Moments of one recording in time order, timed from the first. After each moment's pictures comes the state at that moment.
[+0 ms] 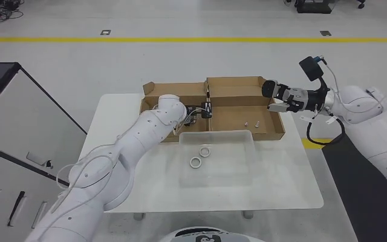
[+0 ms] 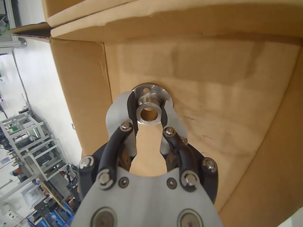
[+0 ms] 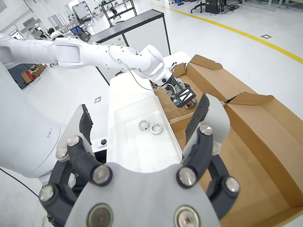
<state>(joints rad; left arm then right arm) 0.48 -1.56 -0.32 -0.49 1.56 -0.65 -0.25 -0.81 -0.62 0.88 -1.35 0.32 -1.01 0.81</state>
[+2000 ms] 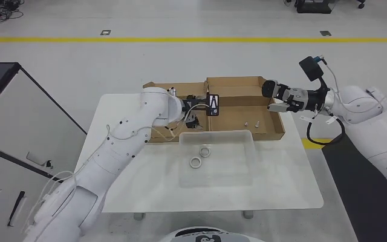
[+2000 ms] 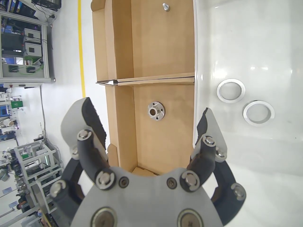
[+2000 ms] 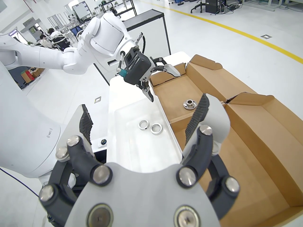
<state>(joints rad) 0.79 -1.27 -0.83 -1.47 1.42 -0.91 -0.71 -0.81 -0.62 0.88 -1.35 0.32 -1.01 0.81</state>
